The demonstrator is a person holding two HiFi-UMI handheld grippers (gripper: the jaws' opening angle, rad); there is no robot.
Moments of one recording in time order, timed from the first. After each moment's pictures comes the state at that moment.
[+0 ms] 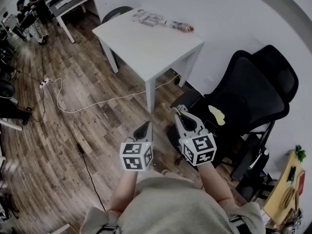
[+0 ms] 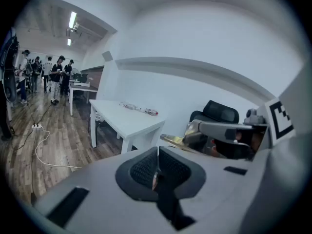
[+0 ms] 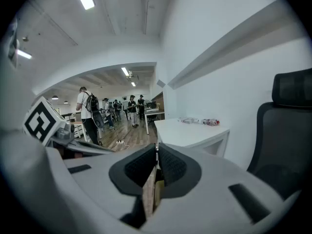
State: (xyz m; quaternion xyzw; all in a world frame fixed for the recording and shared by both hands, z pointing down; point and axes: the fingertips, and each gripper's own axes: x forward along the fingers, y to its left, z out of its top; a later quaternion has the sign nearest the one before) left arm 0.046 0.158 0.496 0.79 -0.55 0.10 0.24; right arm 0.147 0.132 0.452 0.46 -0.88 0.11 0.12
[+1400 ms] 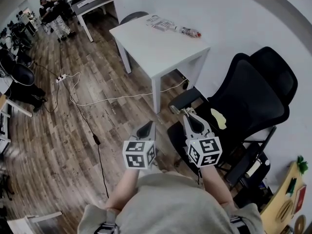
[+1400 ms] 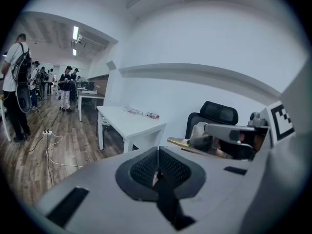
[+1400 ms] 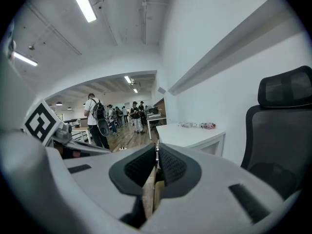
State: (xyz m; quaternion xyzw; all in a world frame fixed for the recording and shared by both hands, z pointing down) left arm 0.100 0.231 0.465 0.77 -0.59 0.10 0.22; right arm 0.223 0.203 0.424 0.46 -0.88 0.10 0.08
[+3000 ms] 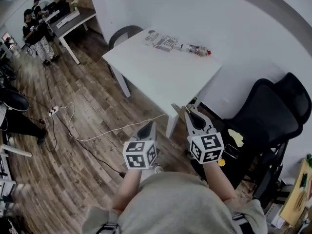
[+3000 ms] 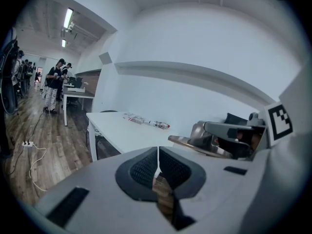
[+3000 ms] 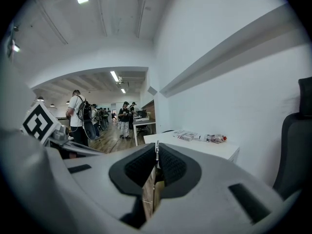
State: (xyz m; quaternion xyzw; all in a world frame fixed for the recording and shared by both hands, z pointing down) left arm -0.087 -0.047 0.453 0.82 -0.52 0.10 0.22; right arm 0.042 -0.063 0.402 0.53 -0.84 0.08 0.08
